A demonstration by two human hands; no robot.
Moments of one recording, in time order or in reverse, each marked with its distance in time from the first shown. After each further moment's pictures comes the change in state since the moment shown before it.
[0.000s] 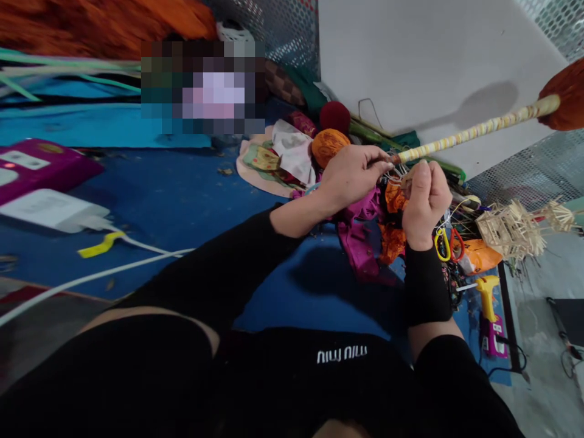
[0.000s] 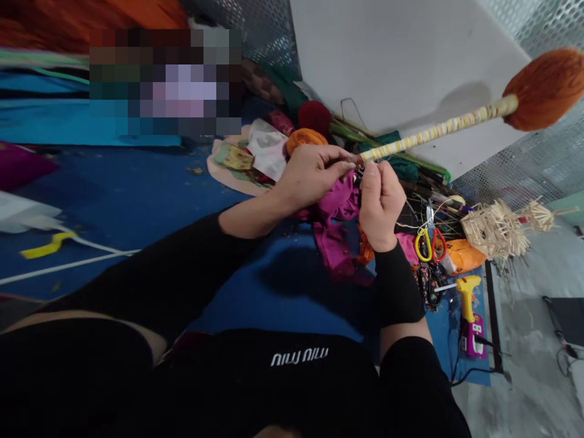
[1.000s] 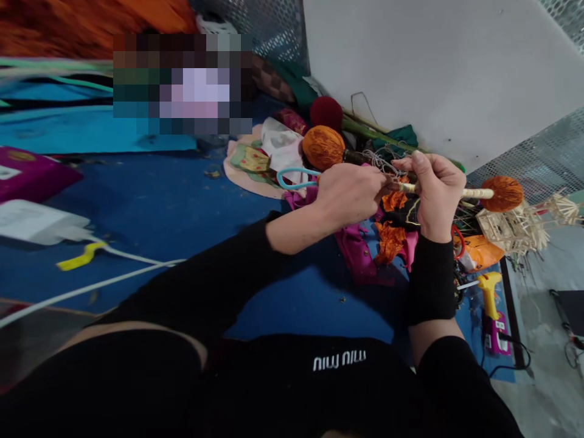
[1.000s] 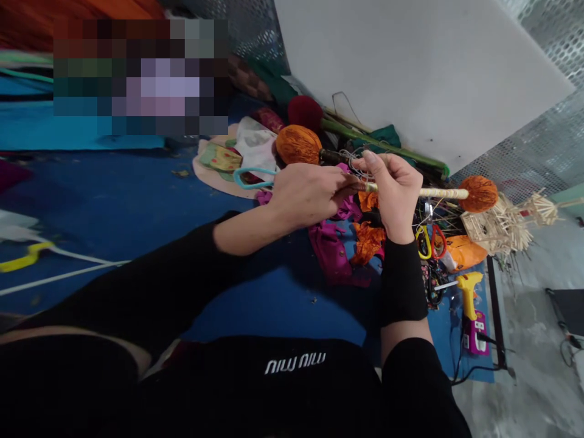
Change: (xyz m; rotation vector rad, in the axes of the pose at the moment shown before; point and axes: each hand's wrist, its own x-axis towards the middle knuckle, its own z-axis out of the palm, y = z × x) left_hand -0.022 0.024 0.005 0.837 -0.267 0.183; right_hand 0.031 0.008 -0.022 0.018 -0.192 0.110
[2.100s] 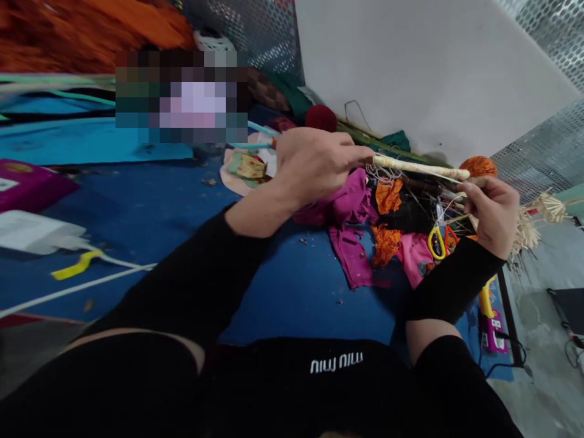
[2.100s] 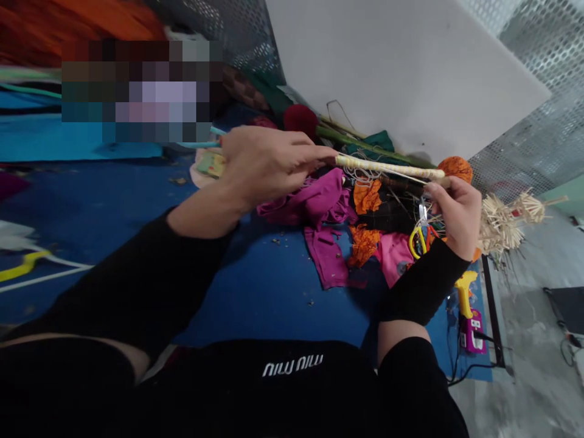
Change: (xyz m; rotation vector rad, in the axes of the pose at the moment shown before) left_hand 0.010 -0.057 -0.014 0.079 0.247 0.141; right_hand 0.004 -0.020 -0.124 -0.331 0.069 0.108
